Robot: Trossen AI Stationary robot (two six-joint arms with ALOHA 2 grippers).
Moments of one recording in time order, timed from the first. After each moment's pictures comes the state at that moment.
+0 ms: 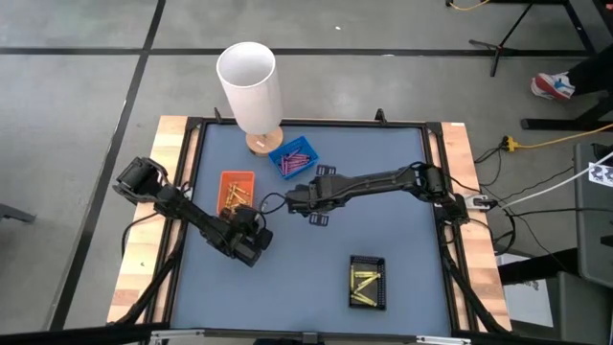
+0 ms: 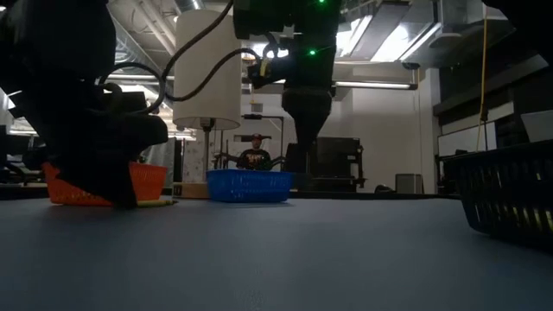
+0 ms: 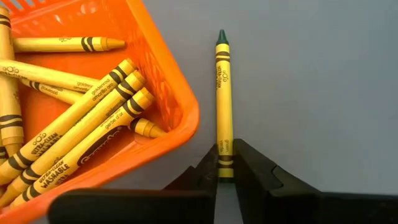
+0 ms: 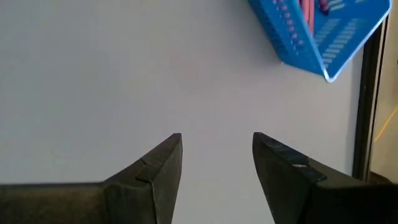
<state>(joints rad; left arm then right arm) -0.48 1.72 0.72 -0.56 -0.66 -1.61 0.08 2.17 1.88 -1.21 0.43 0.18</state>
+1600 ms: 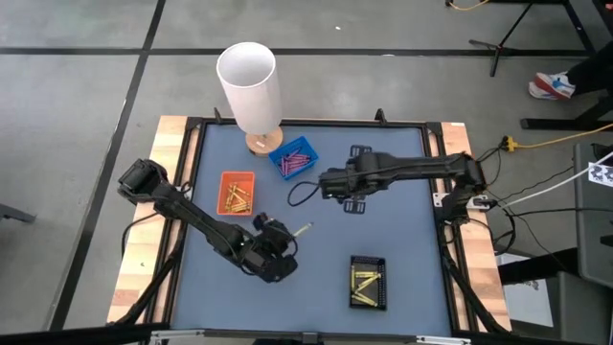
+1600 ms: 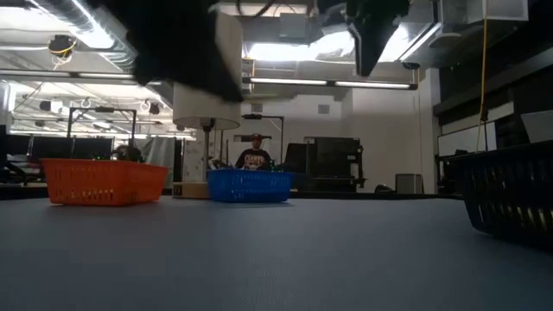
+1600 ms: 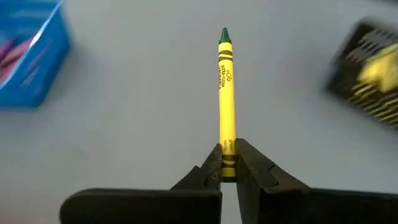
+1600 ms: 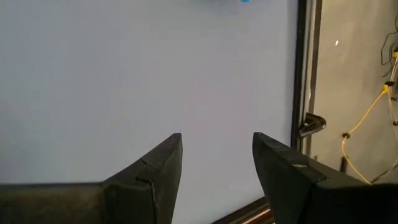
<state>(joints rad) -0.51 1.72 1.10 -0.40 -0.76 -0.94 0.08 1.85 1.88 -1.56 0.43 0.16</state>
